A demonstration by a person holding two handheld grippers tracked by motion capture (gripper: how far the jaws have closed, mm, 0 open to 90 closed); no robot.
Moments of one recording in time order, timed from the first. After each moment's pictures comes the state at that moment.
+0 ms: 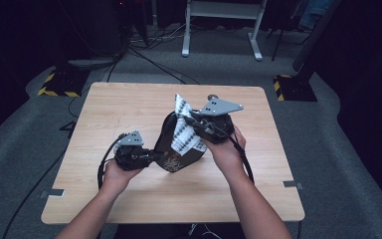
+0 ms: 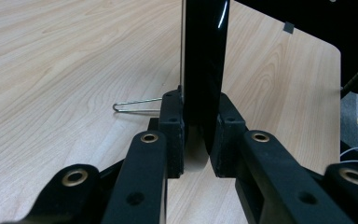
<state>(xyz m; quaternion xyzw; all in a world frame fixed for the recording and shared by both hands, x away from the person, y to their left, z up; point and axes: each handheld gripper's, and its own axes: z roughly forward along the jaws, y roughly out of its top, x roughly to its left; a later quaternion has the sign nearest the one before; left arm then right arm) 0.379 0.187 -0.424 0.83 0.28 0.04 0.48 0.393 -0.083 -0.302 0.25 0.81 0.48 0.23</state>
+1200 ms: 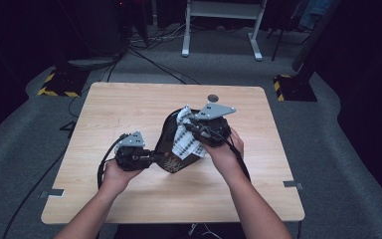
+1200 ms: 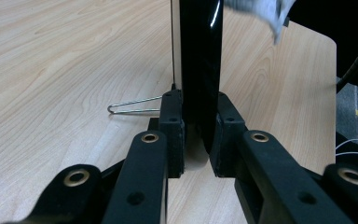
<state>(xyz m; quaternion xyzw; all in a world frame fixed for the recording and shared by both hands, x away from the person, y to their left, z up) 0.376 0.185 -0.421 0.84 0.27 0.04 0.47 0.398 -0.079 -0.318 0.25 0.83 0.44 0.22</state>
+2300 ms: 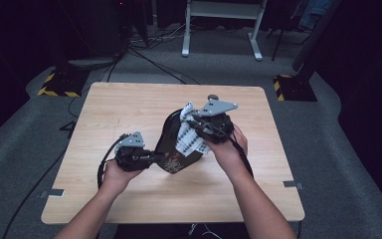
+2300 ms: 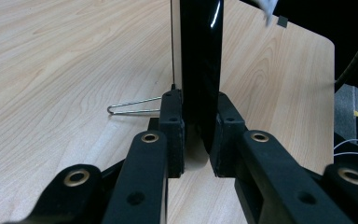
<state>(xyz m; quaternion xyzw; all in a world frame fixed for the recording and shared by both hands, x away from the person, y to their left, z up) 0.376 0.185 -0.422 0.84 0.27 0.04 0.47 0.402 -0.085 -0.308 0.25 0.84 0.43 0.23</state>
